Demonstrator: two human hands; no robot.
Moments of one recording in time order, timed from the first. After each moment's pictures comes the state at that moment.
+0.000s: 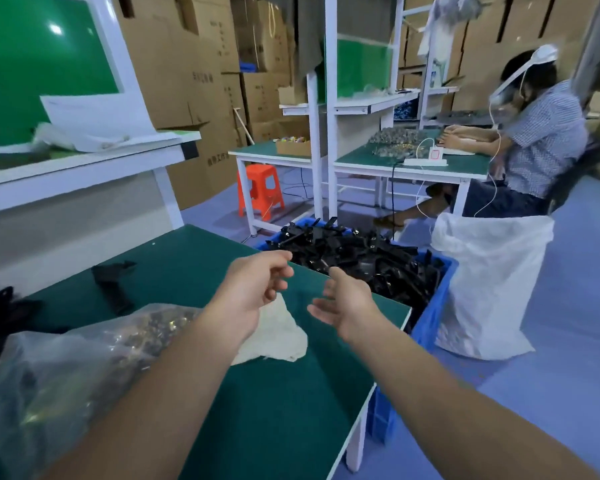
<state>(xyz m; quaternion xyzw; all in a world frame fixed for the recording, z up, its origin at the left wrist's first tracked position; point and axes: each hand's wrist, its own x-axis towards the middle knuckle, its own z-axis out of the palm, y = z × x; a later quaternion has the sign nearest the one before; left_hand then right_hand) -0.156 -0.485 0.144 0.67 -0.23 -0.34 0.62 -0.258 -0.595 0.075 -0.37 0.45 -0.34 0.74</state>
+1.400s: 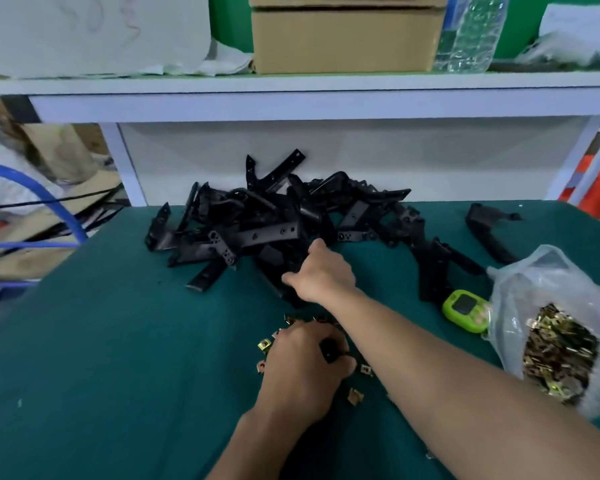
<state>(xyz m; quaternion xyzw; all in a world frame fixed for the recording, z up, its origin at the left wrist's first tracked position) -0.017 -0.037 -0.003 0.90 -0.13 0.05 0.41 0.102 -0.117 0.044 -0.95 0.11 0.02 0.30</state>
